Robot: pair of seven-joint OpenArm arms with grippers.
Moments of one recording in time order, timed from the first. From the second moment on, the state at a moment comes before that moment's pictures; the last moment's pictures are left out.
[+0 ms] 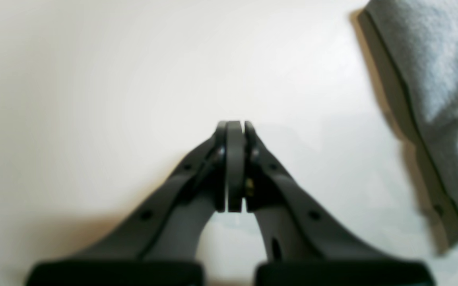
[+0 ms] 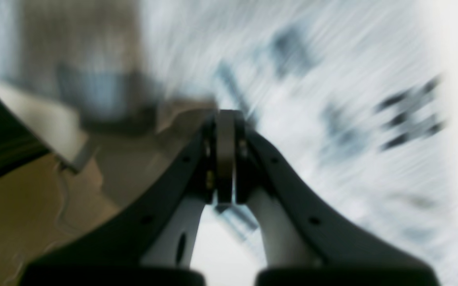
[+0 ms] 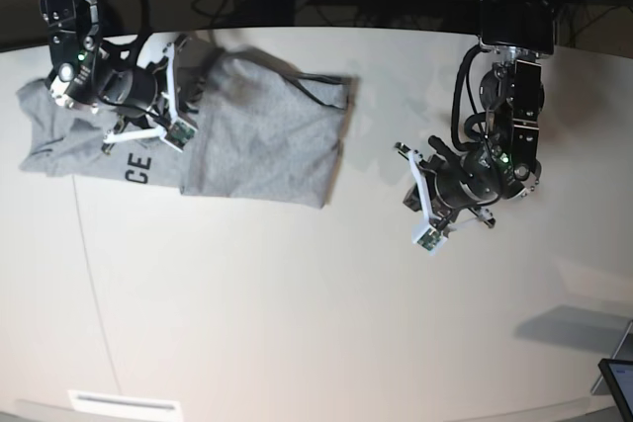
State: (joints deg) left arm -6.8 -20.4 4.0 93.7 -20.1 -30.4 61.1; right arm -14.0 18.0 -3.2 113.8 15.5 41.2 -65.3
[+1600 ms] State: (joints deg) left arm -1.9 -6.2 15.6 104.5 -19.7 -40.0 61.4; right arm -12.2 16.3 20.0 113.8 15.2 41.2 -63.4
